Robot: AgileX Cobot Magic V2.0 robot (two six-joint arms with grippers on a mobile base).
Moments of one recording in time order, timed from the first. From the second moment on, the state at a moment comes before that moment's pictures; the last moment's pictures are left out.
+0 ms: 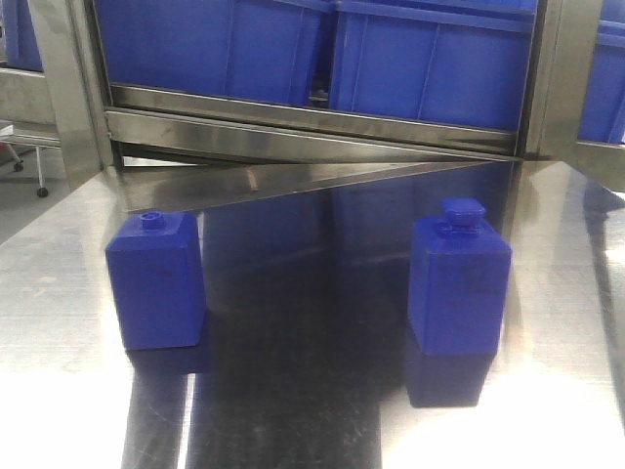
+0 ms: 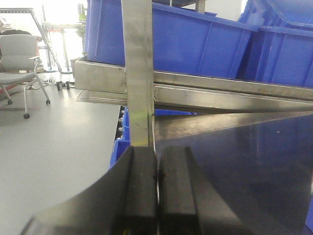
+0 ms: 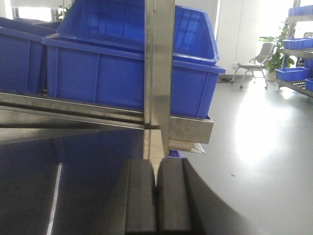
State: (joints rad) left arm -0.09 -0.01 0.01 -0.07 0.04 0.04; right arm -0.07 -0.01 0.03 0.04 -0.04 -0.01
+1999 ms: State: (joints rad) left arm -0.09 -0.01 0.01 -0.07 0.04 0.04; right arm 0.45 1.21 -0.99 -0.04 0.98 0.52
